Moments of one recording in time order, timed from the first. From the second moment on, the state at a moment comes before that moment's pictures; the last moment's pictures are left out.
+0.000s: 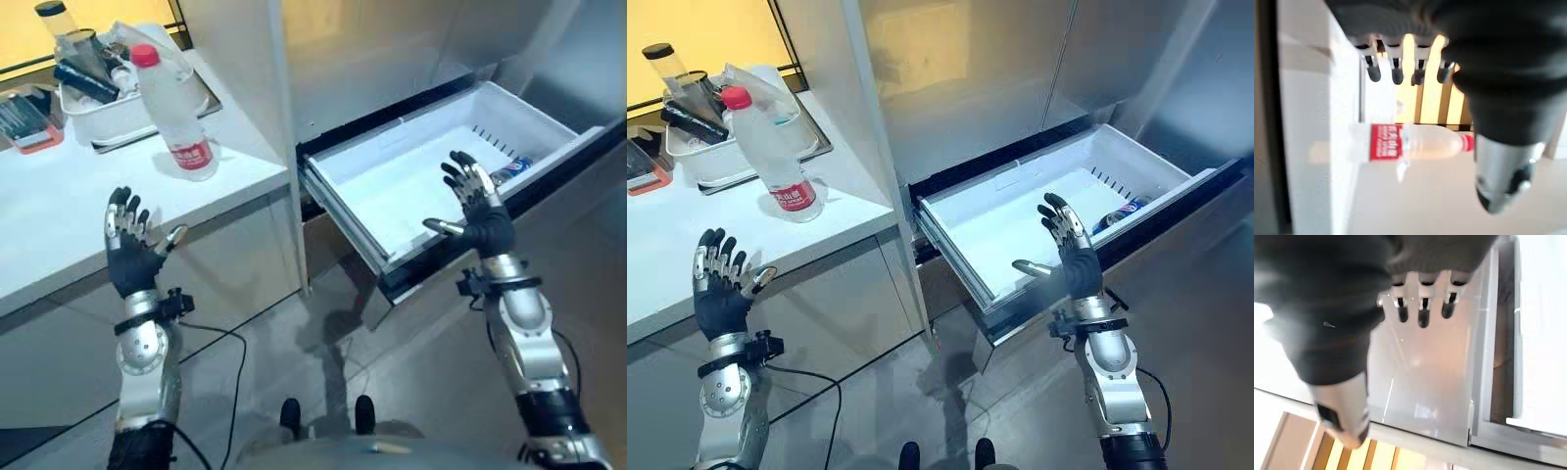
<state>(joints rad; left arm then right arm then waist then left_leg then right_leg) 0.05 0.26 0.18 -0.06 -0.30 -0.43 0.22 -0.05 -0.36 -0.03 -0.11 0.26 -0.32 0.08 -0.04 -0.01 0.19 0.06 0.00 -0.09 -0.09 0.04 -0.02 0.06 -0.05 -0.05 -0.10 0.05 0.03</state>
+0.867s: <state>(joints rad) 0.04 0.26 0.18 -0.06 -0.30 -0.42 0.21 -0.05 -0.36 -0.03 -0.11 0.27 -0.31 0.08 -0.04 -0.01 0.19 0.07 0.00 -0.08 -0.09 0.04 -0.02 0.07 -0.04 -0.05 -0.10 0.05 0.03</state>
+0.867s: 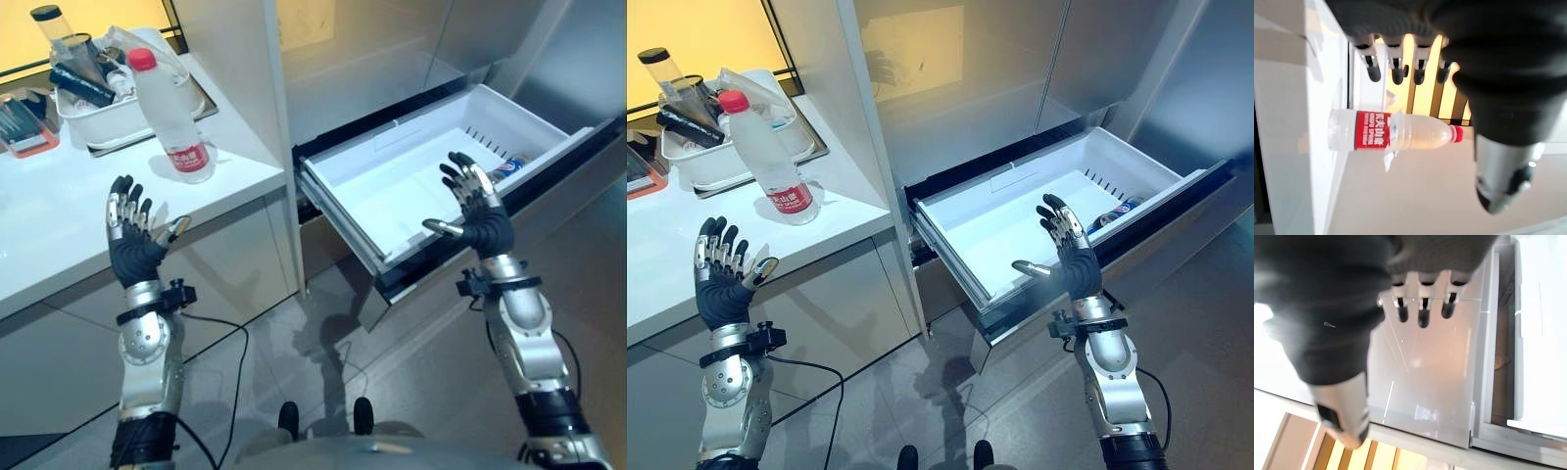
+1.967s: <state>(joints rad) -0.13 0.49 0.18 0.11 -0.21 -0.35 0.26 -0.05 -0.41 -0.03 -0.12 0.34 -0.27 0.20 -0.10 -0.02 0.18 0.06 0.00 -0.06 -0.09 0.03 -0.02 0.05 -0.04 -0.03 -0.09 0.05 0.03</state>
